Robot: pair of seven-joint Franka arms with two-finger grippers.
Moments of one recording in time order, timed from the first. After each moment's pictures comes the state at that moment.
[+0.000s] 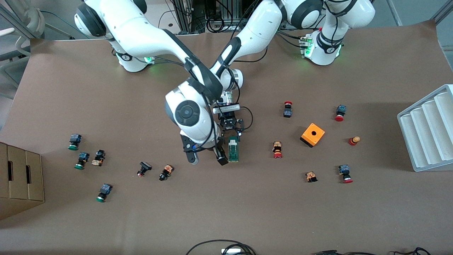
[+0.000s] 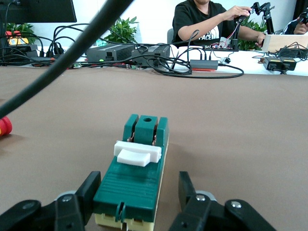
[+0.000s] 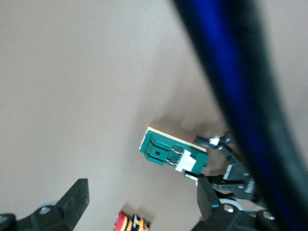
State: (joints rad) left arm -1.14 0.93 0.04 -1.68 1.64 2.02 -2.60; right arm 0.67 0.65 -0.07 -1.27 0.23 2.03 1.69
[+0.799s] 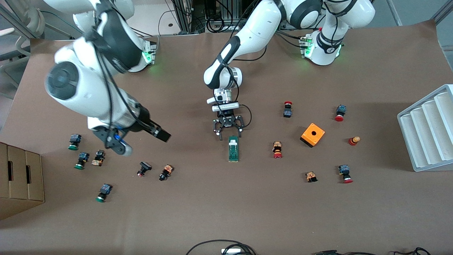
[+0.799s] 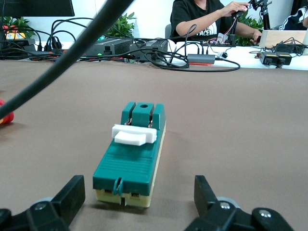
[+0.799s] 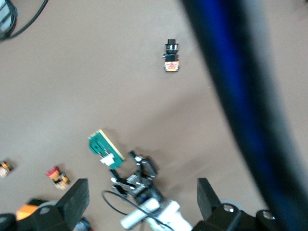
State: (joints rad) left arm -1.14 0.93 0.02 -1.69 1.65 2.01 -2.61; right arm 0.43 0.26 -0.08 -1.41 0.23 1.64 0.93
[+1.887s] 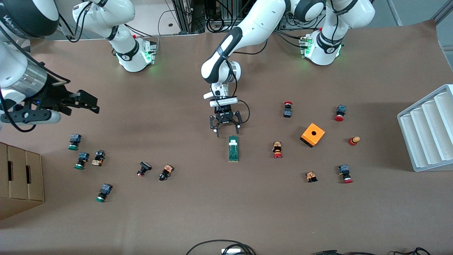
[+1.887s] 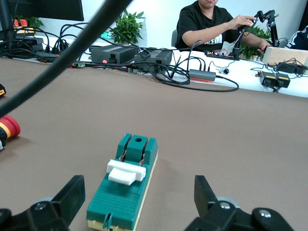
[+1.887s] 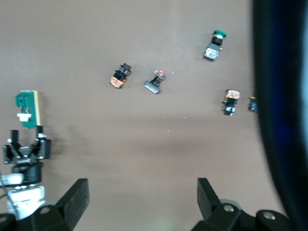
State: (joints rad) left arm -1.14 0.83 0.02 -1.71 1.58 2.01 -2.61; right arm 0.18 -0.02 -0.08 -1.60 0.08 1.56 0.10
